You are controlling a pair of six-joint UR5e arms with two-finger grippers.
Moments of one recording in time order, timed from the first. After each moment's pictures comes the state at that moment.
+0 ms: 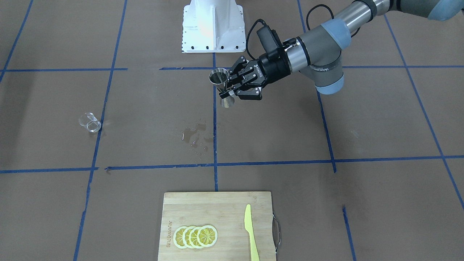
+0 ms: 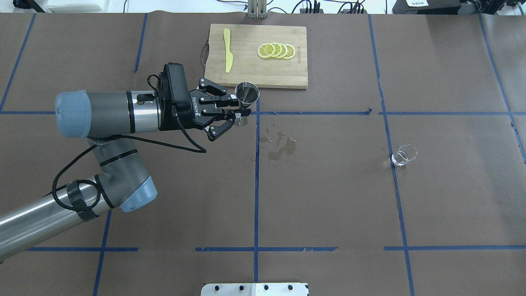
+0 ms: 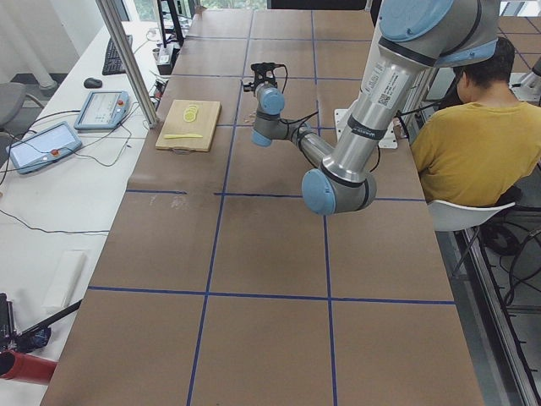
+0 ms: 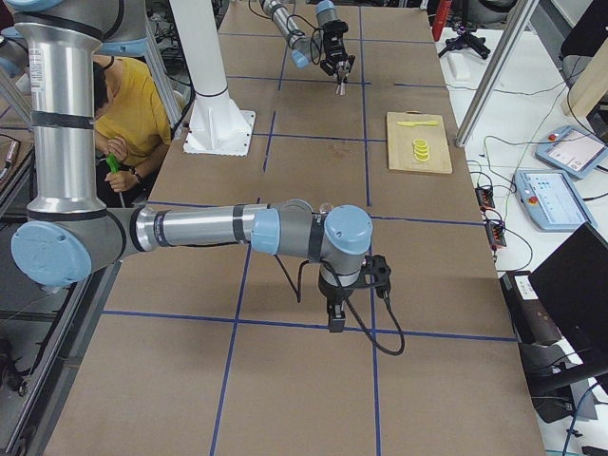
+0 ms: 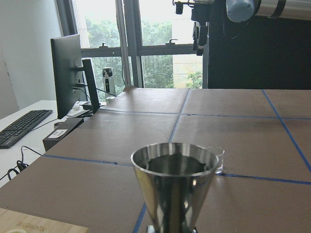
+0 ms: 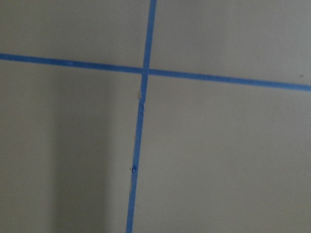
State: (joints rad) left arm -0.64 -2.13 -1.49 -3.08 -1.88 -0.26; right arm 1.63 -1.64 1.73 -1.78 2.29 -0.18
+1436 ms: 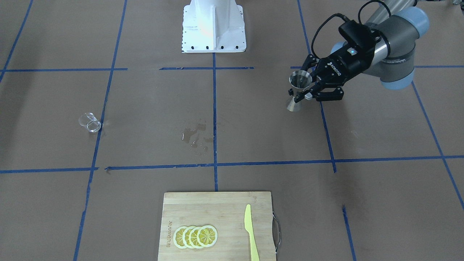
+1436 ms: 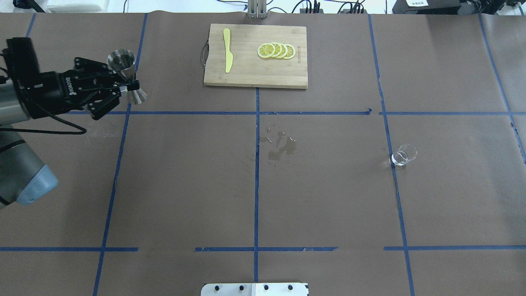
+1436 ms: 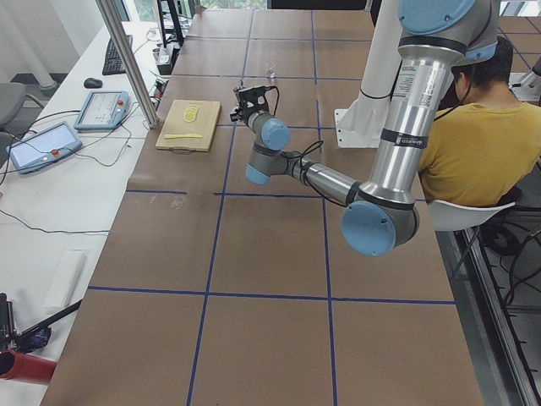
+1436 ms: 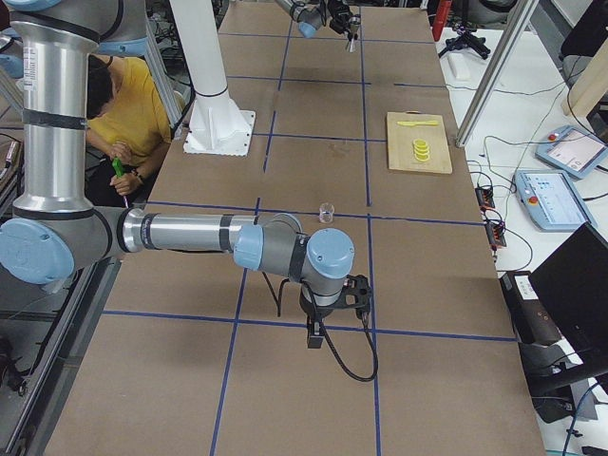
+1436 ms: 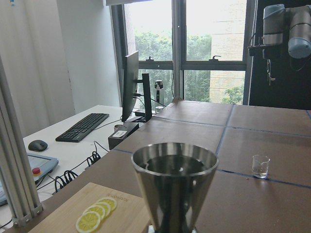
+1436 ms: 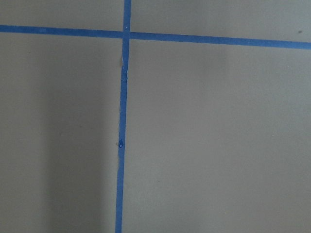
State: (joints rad) left arm -0.85 -1.74 -1.68 -3.25 -1.90 -0.48; right arm 1.63 -1.68 1.72 -1.76 2.29 -0.19
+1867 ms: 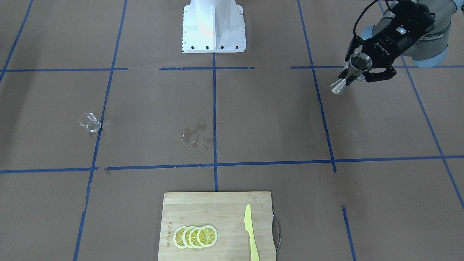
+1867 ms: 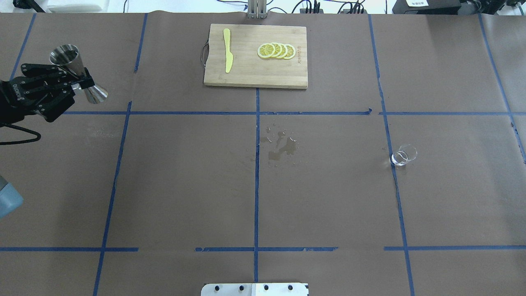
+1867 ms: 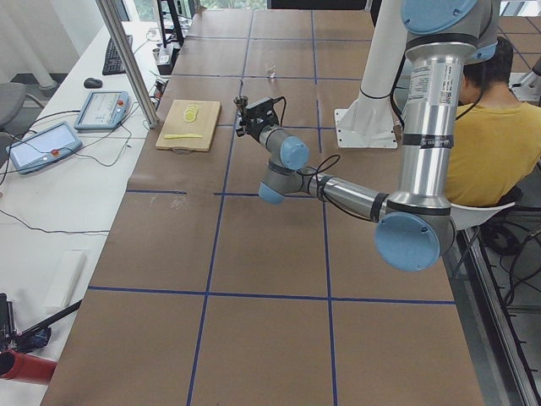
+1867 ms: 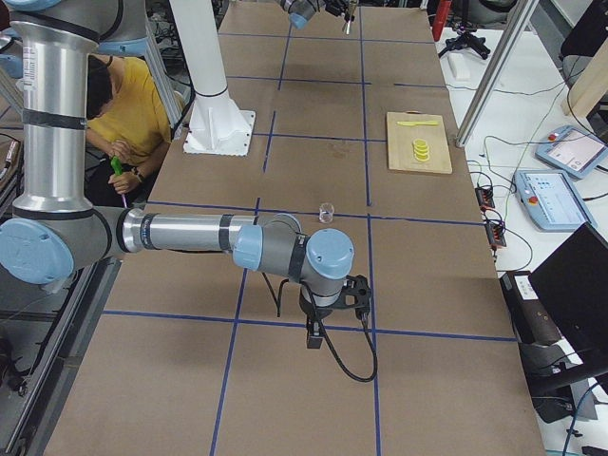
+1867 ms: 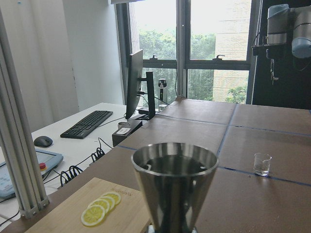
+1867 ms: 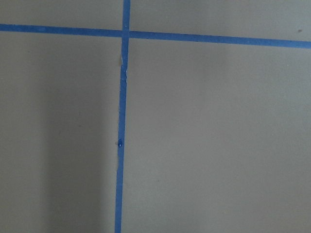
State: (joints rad) left arm -0.86 -1.61 -1.74 -3.36 -1.69 -0.65; right arm 1.63 -1.68 1.72 -1.76 2.29 -0.19
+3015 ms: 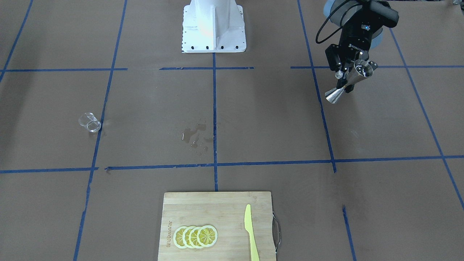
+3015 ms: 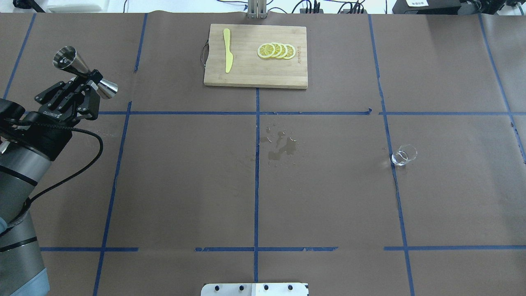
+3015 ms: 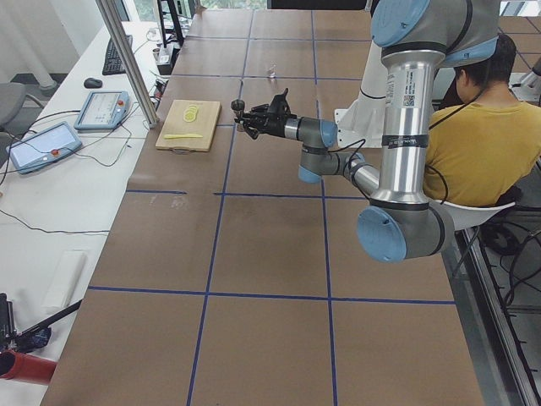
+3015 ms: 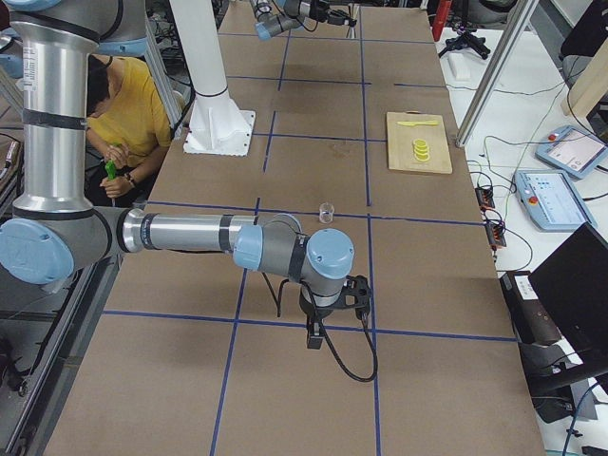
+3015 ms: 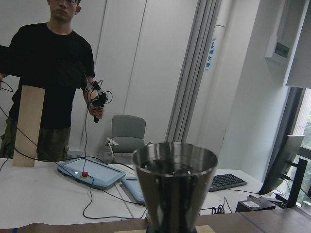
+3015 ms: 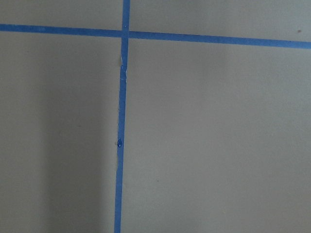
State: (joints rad) left arm -0.44 -1.58 -1.89 -3.03 -0.73 -0.75; right arm 1.63 -1.68 1.72 -1.76 2.29 -0.19
